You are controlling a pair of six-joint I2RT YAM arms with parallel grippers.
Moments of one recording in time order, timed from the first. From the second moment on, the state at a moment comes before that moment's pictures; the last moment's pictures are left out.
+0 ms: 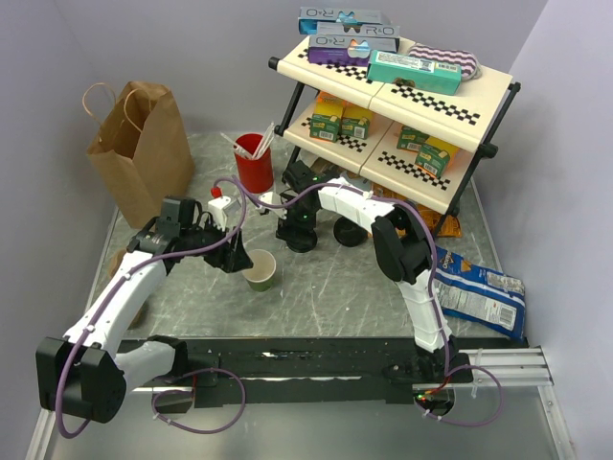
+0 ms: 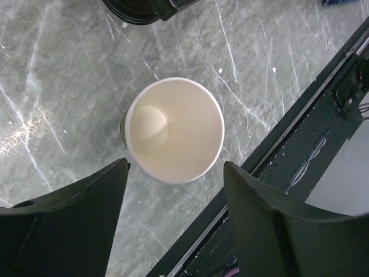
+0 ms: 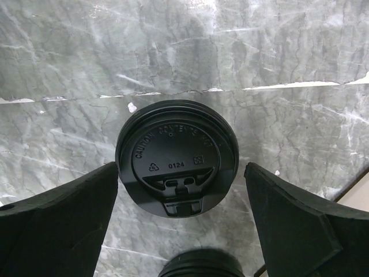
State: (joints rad) left arm -0.22 1.09 0.85 -0.62 0.66 0.07; right arm 0.66 2.23 1.84 -0.84 -0.29 -0.82
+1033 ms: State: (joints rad) left arm -0.19 1.06 0.85 -0.51 0.71 0.06; right arm 0.66 2.20 1.84 -0.90 -0.23 -0.79
